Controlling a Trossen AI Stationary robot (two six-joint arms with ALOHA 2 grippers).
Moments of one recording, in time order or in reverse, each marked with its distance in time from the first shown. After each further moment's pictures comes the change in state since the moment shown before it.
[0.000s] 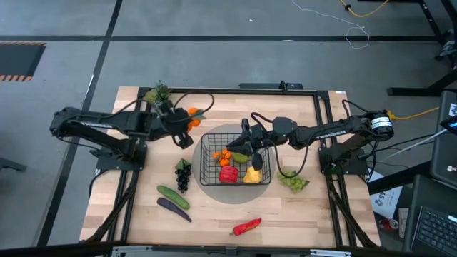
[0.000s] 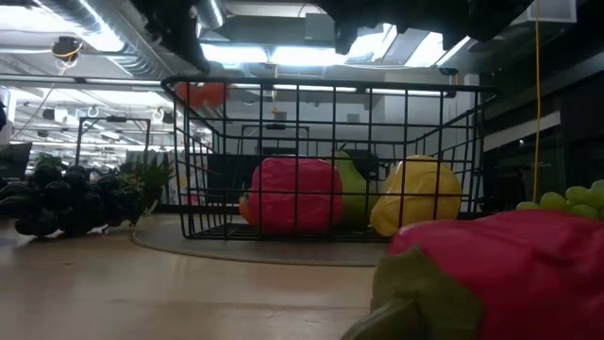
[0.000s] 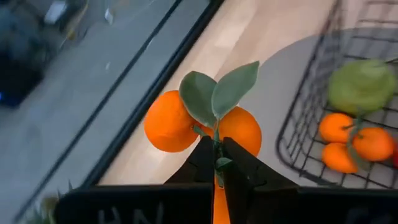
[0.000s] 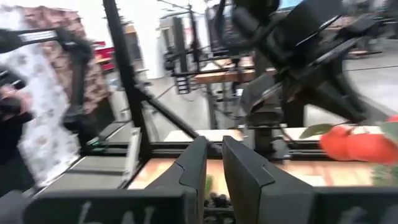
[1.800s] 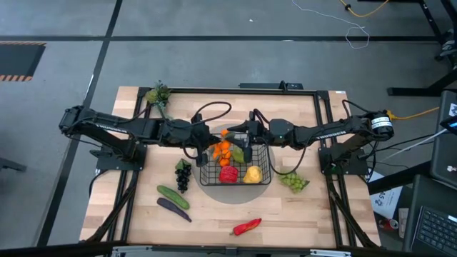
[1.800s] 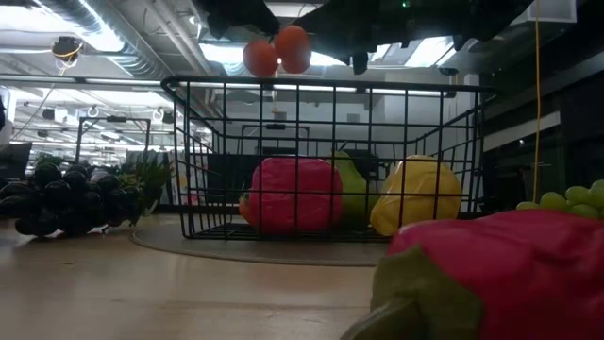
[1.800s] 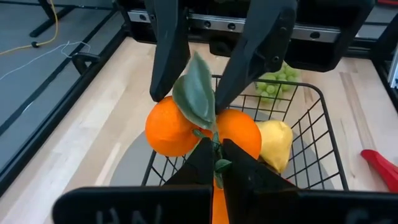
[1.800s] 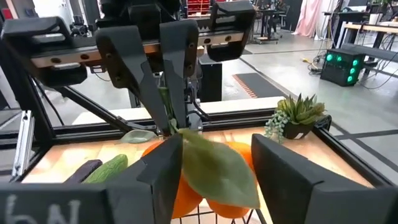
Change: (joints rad) left arm -0.060 0.164 0.012 0.477 0.357 0.067; right arm 0.002 -0.001 0.000 -0.120 0.392 -0.085
